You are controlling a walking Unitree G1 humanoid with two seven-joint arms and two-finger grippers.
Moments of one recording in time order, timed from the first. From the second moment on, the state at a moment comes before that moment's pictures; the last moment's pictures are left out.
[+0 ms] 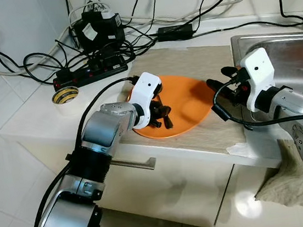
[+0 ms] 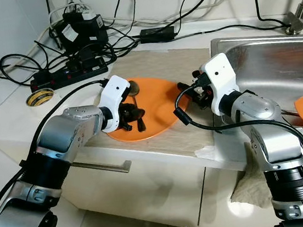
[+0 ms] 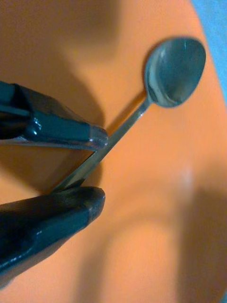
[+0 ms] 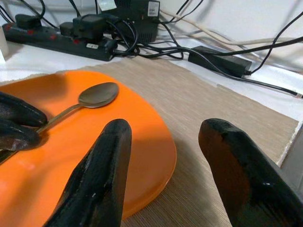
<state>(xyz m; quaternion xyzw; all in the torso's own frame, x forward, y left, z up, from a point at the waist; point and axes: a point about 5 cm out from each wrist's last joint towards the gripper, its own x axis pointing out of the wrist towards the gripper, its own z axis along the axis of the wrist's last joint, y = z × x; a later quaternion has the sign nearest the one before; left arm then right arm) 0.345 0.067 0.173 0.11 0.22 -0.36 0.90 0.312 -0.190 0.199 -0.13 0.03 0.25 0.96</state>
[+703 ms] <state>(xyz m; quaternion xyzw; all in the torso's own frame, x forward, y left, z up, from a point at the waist) 0.342 0.060 0.208 0.11 0.13 -0.37 0.91 0.312 -0.185 0.196 -0.11 0.03 0.26 0.96</state>
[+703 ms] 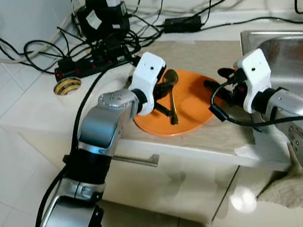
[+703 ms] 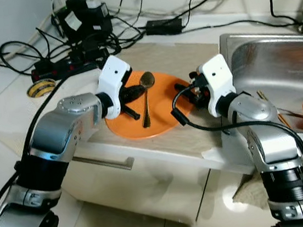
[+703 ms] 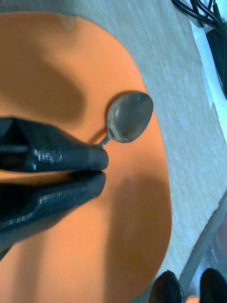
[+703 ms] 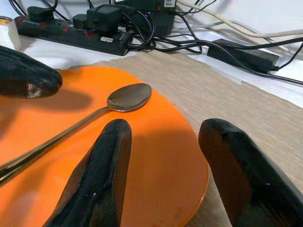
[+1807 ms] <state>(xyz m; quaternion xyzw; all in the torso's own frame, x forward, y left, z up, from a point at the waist) 0.343 0.049 0.179 0.09 0.19 -0.38 0.90 0.309 -0.185 0.199 -0.12 0.03 0.26 0.96</state>
